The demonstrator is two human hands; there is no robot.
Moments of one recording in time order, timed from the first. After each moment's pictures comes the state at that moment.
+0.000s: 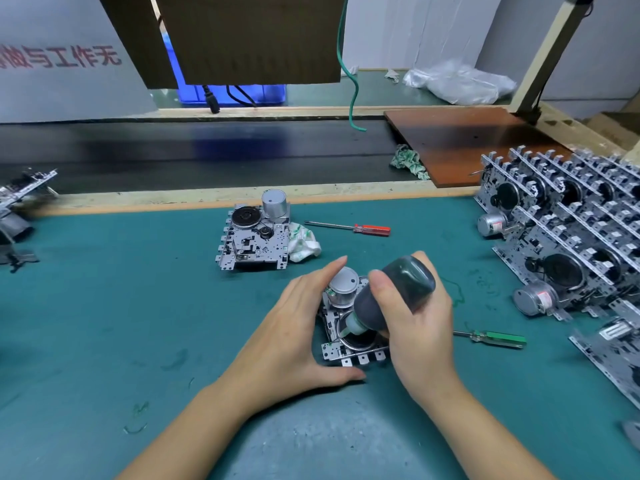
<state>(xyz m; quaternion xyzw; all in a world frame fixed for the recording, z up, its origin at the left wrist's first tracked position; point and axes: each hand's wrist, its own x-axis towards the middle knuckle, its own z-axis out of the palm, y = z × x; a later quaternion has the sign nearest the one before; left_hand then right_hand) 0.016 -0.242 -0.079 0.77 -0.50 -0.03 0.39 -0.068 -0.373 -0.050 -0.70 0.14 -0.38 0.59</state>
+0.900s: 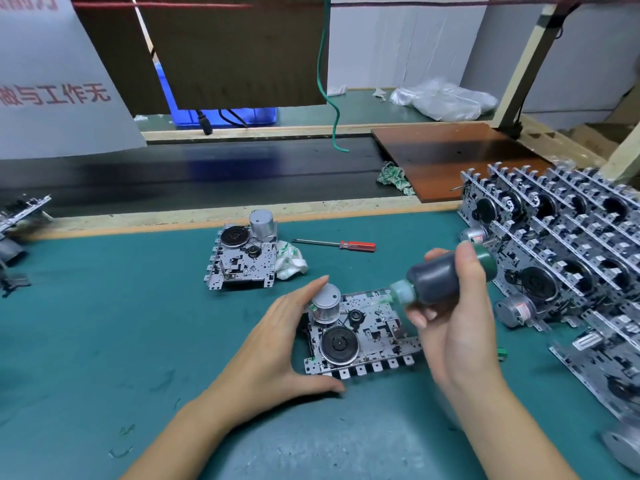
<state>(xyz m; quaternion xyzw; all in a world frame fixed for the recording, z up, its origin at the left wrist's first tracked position) 0.019 -0.241 -0.073 0.79 -0.48 -0.09 0.39 -0.081 -0.410 -0.020 -0.42 0.20 -0.35 0.81</state>
